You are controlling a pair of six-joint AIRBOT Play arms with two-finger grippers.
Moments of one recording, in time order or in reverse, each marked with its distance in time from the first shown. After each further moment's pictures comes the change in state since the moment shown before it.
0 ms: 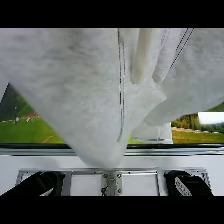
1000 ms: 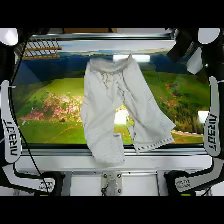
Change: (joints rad) left arm 0.721 -0.642 0.015 0.182 -0.257 -0.320; right arm 0.089 -0.785 -0.086 0.016 -0.407 -0.022
